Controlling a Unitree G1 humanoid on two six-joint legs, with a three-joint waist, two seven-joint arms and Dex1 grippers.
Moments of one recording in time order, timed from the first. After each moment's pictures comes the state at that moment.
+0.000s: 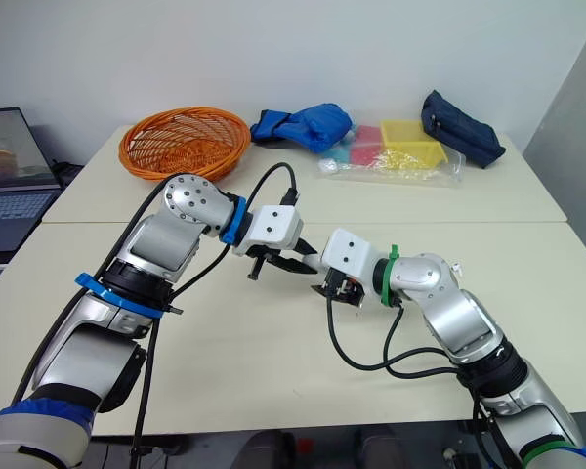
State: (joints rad) left arm -0.99 0.55 -0.38 0.33 0.00 0.08 -1.48; right arm -0.60 -0.52 0.39 -0.31 0.06 0.64 0.77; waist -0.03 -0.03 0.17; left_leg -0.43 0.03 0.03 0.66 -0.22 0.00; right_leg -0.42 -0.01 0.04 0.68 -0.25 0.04
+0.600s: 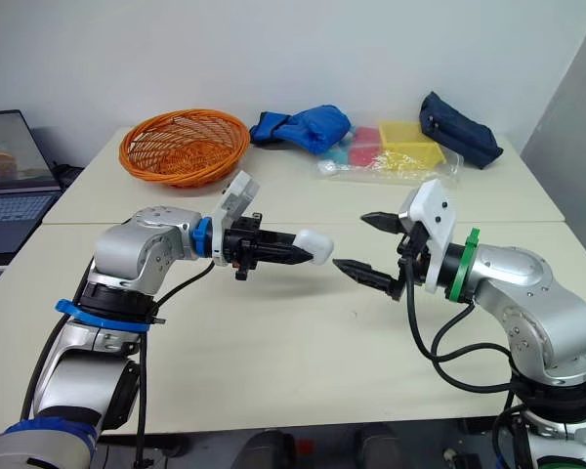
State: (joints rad) left arm -0.84 0.51 -0.09 0.18 -0.48 0.82 -1.36; right arm -0.53 -0.56 -0.10 -0.60 0.57 0.95 0.76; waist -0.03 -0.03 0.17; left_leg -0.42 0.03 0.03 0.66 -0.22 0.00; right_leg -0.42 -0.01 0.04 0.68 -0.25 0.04
